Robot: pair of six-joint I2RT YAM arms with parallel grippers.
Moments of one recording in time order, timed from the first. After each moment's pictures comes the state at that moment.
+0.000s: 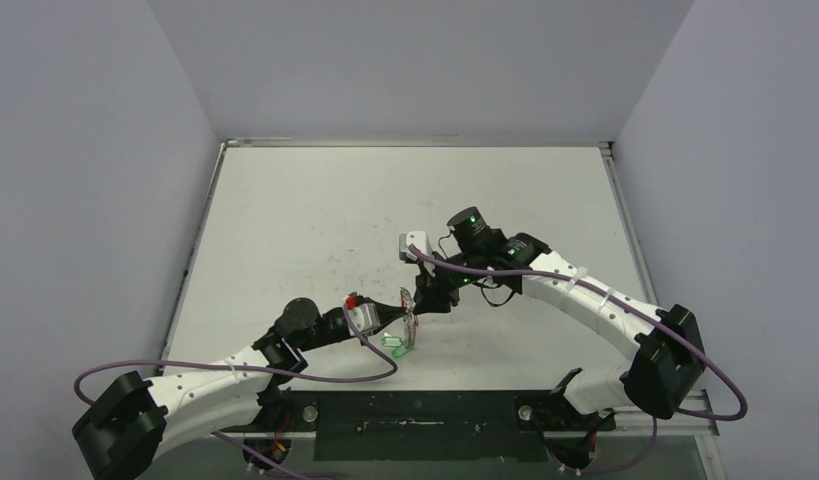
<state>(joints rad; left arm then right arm) -0.86 0.90 0.19 0.70 0.41 0.20 0.76 1.37 1.10 -0.60 -0.75 -0.44</state>
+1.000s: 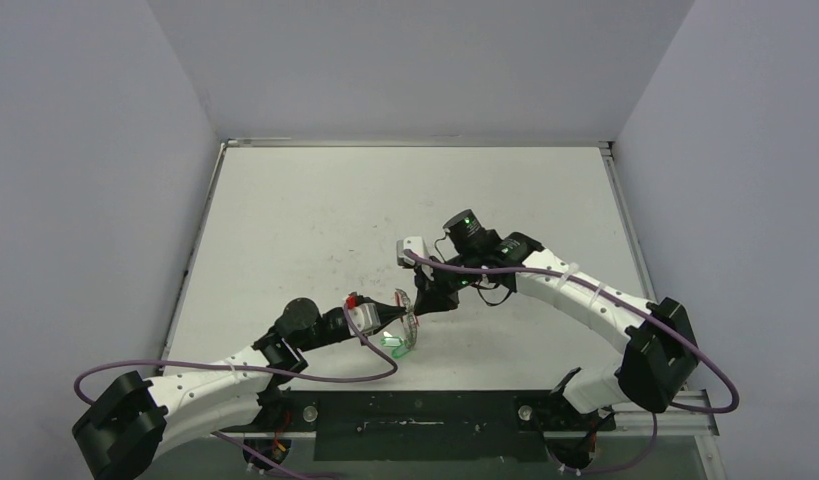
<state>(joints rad) -0.87 0.90 0.19 0.70 0.40 0.20 0.76 1.41 1.10 -0.63 -0.77 -0.49</state>
